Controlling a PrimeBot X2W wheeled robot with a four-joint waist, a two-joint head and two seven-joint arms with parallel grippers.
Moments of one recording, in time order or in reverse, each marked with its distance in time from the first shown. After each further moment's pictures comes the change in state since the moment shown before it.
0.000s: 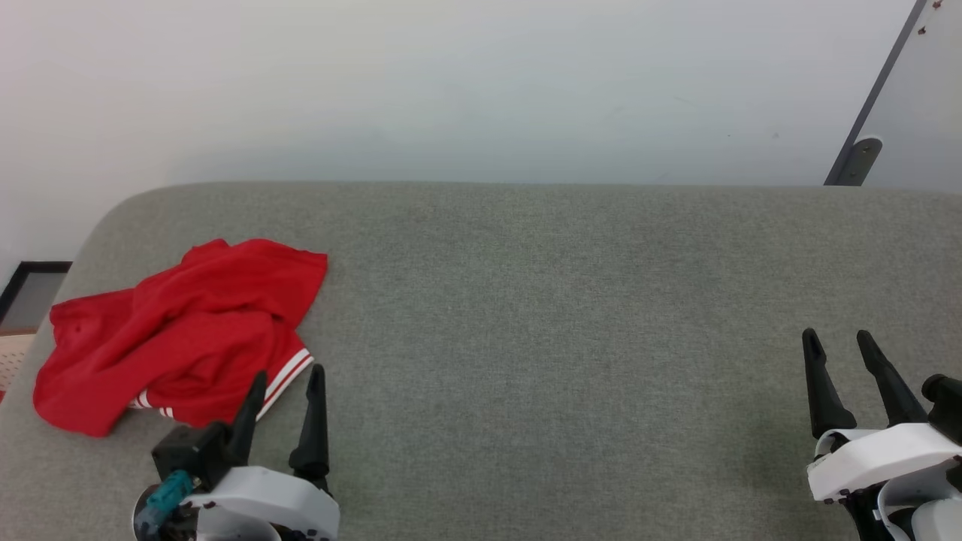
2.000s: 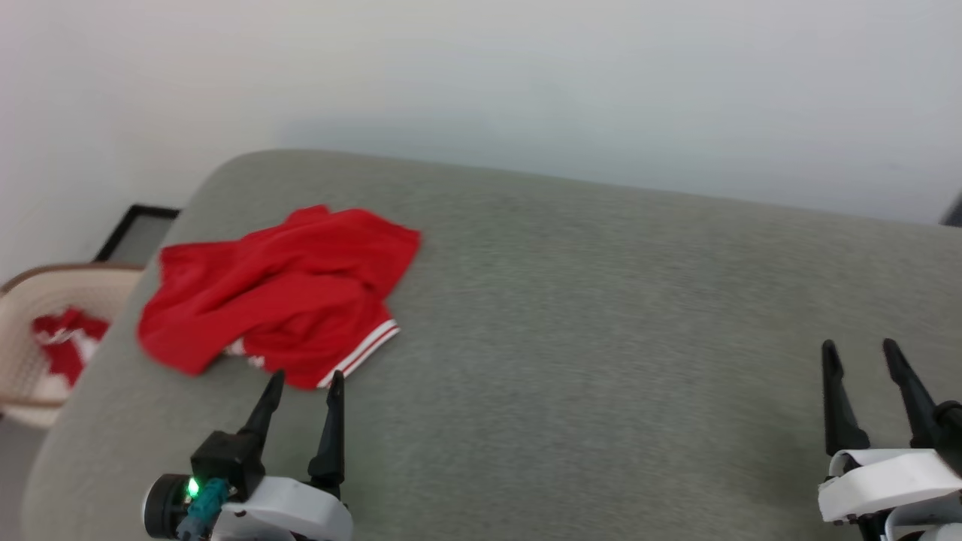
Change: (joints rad) left arm -0.022 -0.078 0.083 0.087 0.273 -0.101 -0.087; right arm 0.065 0.041 -0.086 -0.063 -0.188 0.000 -0.085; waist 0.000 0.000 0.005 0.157
